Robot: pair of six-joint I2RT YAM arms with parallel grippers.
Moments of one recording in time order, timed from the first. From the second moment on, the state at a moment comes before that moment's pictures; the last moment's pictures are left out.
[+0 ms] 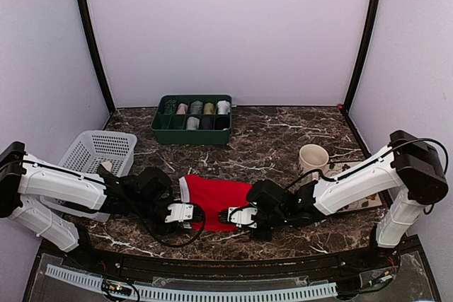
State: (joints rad) left arm -0.97 1.34 0.54 -0.18 0.22 0.61; right arm 1.21 1.69 0.78 -0.03 0.01 -0.35
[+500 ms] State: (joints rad) left arm -0.98 1.43 0.56 -0.15 0.15 0.68; right arm 1.21 1.67 0.78 -0.07 0.00 -0.34
